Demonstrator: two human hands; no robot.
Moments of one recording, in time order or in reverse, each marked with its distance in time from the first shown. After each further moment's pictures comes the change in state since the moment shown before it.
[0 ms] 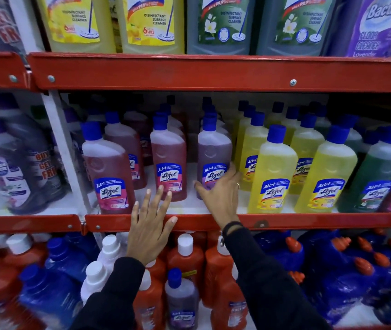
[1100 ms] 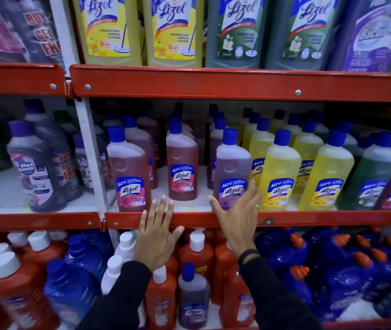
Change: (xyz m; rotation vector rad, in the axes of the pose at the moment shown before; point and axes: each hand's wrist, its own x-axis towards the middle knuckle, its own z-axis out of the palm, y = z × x) left_hand -0.027 -0.019 -0.006 -0.010 -0.022 0.017; right_hand -0.065 -0.006 -0.031 -0.047 0.164 0.023
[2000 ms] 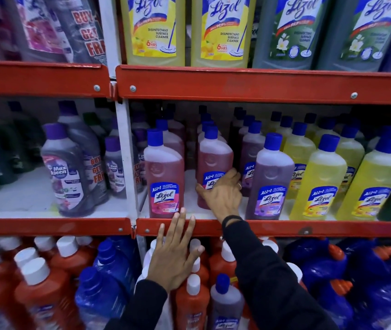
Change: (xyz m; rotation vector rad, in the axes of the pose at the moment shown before) left_hand -0.022 -0.043 -0.002 0.039 -0.044 0.099; right_hand 0.024 -0.084 0.103 -0.202 -0.207 0.020
